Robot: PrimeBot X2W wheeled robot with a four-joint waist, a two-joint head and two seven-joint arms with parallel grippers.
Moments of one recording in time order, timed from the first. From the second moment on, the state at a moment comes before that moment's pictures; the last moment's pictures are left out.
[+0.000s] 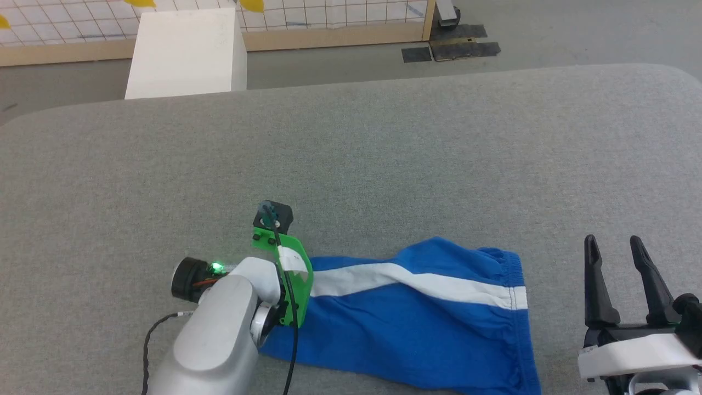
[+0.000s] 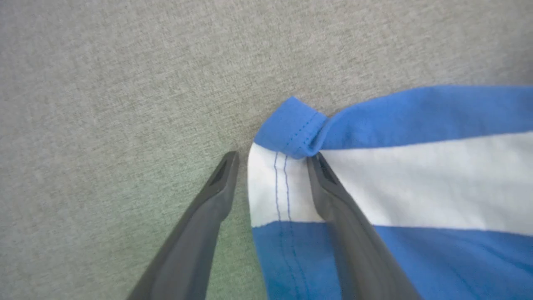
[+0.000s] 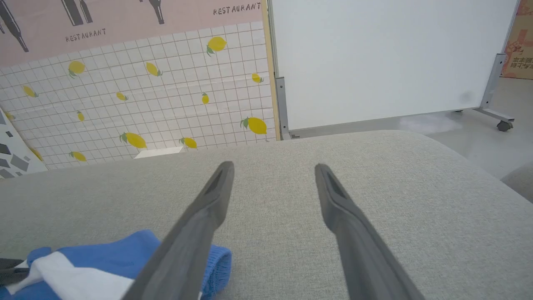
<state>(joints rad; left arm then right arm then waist) -0.48 0.11 -0.39 0.58 -0.22 -0.02 0.64 0.08 -0.05 -0.12 -0.07 0.18 0.13 -0.18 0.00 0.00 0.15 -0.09</state>
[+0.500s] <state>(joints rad) -0.28 0.12 -0.23 0.32 -0.31 0.12 0.37 0.08 -0.05 -0.07 -0.08 0.19 0.13 -0.17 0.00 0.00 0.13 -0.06</state>
